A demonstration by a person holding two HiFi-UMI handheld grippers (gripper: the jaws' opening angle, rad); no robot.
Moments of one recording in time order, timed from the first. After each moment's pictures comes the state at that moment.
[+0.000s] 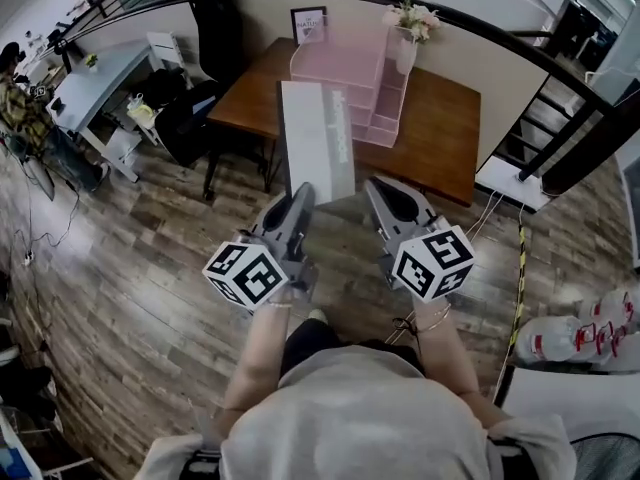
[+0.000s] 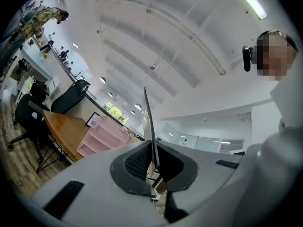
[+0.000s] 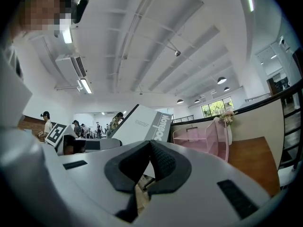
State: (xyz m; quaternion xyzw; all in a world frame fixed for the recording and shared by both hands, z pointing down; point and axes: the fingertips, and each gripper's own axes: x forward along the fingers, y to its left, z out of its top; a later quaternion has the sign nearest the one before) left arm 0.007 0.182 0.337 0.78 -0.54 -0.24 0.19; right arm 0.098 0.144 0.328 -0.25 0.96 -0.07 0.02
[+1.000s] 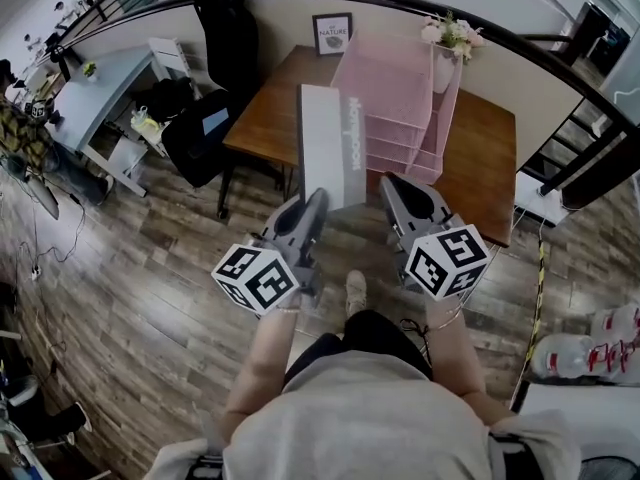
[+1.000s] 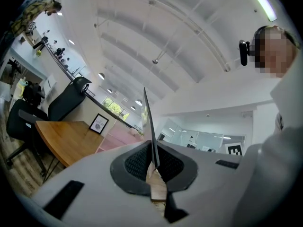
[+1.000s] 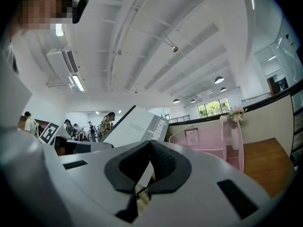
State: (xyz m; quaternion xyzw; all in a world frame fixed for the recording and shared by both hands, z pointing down) left arm -0.110 0.066 0.352 0.80 -0.53 -0.21 0.20; right arm -0.021 0.014 0.337 -0.28 0.96 -0.08 0.02
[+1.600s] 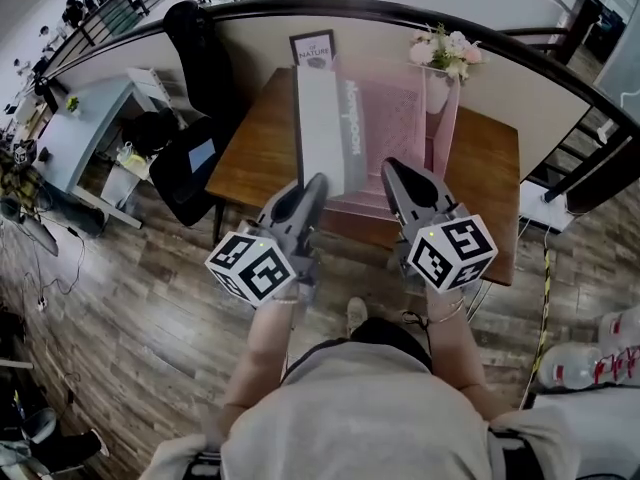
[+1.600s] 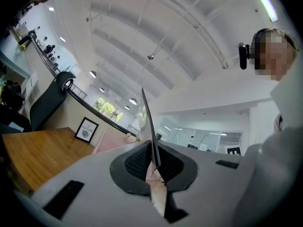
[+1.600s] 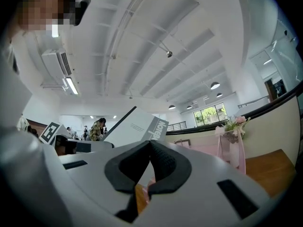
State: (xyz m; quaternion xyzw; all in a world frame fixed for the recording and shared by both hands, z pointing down) left arm -0.126 -0.098 0.318 0.82 -0.51 -0.19 0.18; right arm -0.033 -0.144 0.308 -0.31 0.95 -0.06 0.05
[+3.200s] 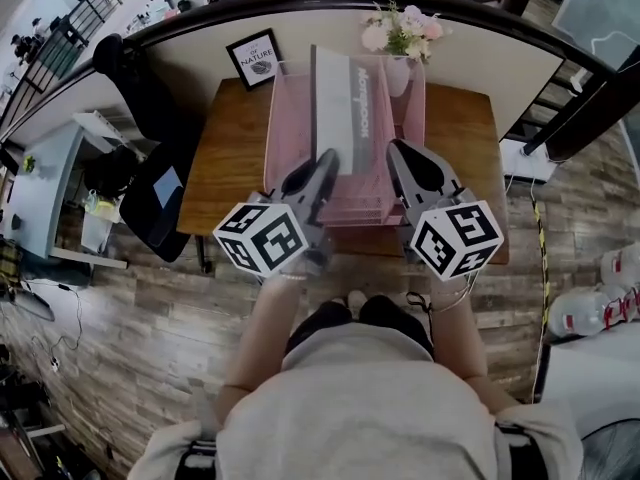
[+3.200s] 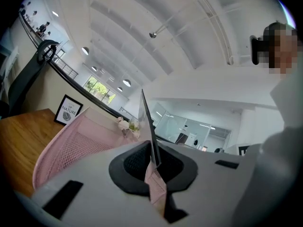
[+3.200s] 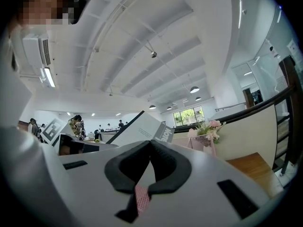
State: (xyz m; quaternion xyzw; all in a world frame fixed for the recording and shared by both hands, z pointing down) left arm -0.079 -0.226 0.338 0.86 -0.43 -0.13 0.25; right arm 0.011 -0.234 0.317 -0.42 0.90 -0.07 0.04
